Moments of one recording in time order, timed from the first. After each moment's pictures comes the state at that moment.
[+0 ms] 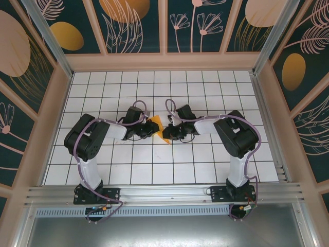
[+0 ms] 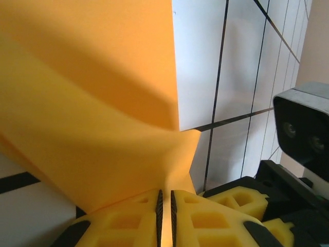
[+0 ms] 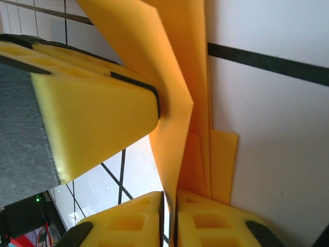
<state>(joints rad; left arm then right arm) -0.47 1.89 0.79 0.31 0.61 -0.94 0.61 1.92 0.96 -0.03 -0.68 0.59</state>
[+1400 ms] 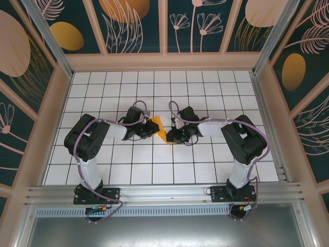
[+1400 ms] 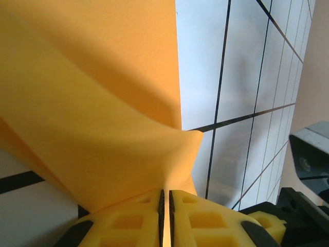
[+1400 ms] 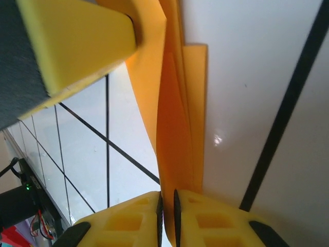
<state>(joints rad) -0.48 1.89 0.79 0.31 0.59 -0.93 0.62 1.80 0.89 -0.17 -0.63 0.58</state>
